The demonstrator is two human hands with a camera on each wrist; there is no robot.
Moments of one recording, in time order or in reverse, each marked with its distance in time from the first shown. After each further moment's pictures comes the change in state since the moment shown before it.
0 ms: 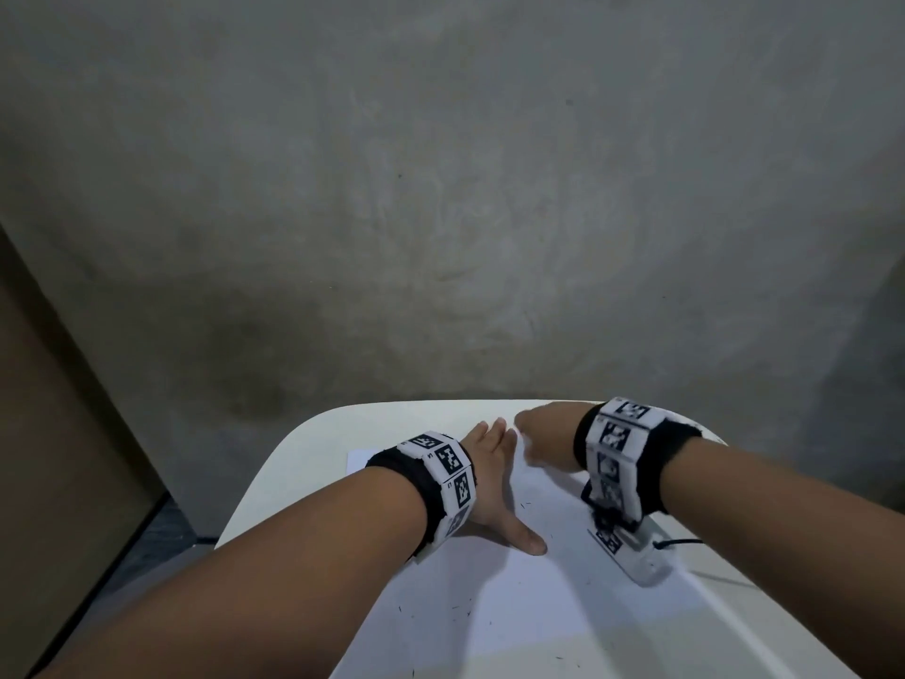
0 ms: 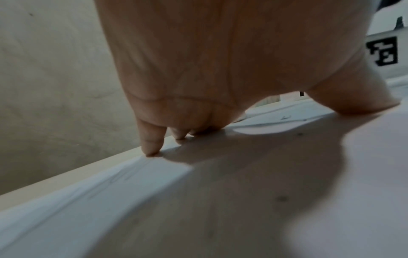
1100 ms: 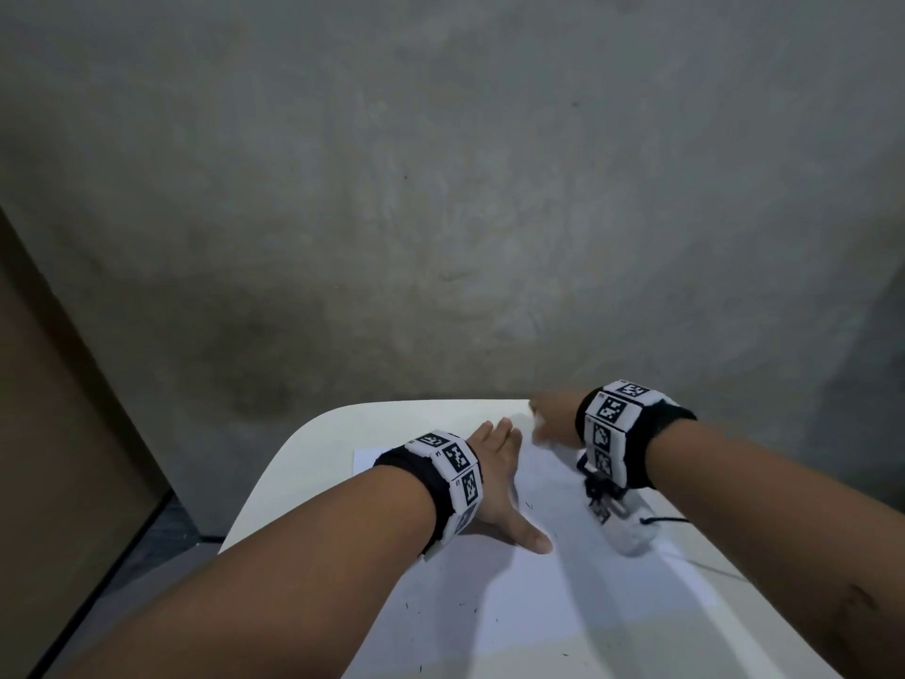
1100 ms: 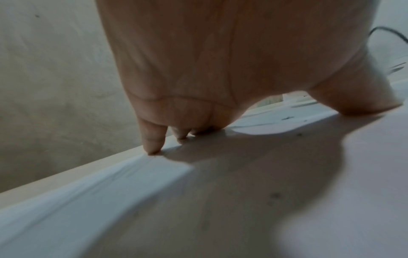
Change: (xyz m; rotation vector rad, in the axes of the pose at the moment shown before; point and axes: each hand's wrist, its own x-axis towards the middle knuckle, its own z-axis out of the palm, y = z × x) left_hand -0.004 0.001 -0.002 -0.009 -0.020 0.005; right_hand 0.011 -0.004 -0.009 0.074 0.020 0.037
